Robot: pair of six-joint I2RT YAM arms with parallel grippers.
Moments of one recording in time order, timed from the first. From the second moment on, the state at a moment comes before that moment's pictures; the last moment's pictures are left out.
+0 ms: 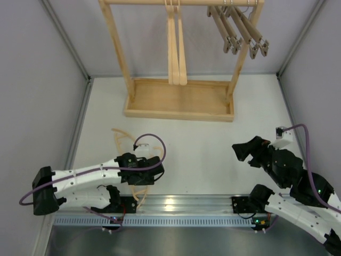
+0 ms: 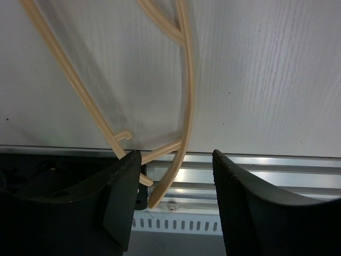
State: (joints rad) left arm -1.19 1.06 0.77 -1.13 -0.40 -1.19; right arm 0.90 0.33 0.83 -0.89 0.52 0.84
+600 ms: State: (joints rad) left arm -1.18 1.24 0.63 -0.89 -0.29 -1.17; right arm 0.90 0.29 0.80 -0.86 0.51 0.84
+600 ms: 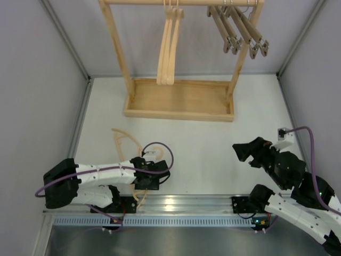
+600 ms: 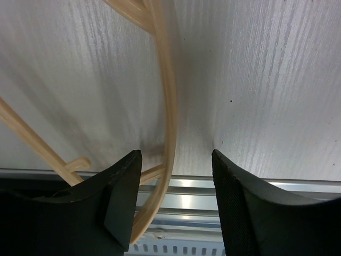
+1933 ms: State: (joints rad) left arm -1.17 1.00 0.88 -0.73 -0.15 -1.06; right arm 0.90 0.29 0.84 -0.85 0.51 0.83
